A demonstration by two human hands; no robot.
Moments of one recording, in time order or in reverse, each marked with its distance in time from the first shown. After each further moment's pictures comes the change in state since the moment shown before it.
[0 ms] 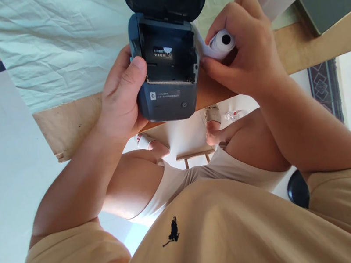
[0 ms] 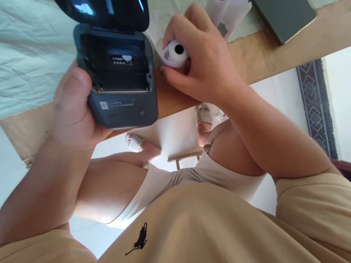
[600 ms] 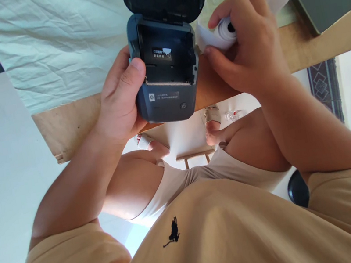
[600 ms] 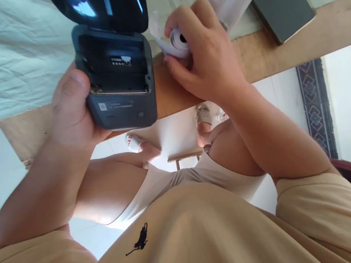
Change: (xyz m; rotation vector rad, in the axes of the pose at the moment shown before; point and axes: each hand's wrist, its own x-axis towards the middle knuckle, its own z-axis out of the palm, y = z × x) left_hand 0.000 0.001 -0.001 0.051 -0.006 -0.015; right_hand -0.001 0.001 -0.004 -0.062 -0.010 0.058
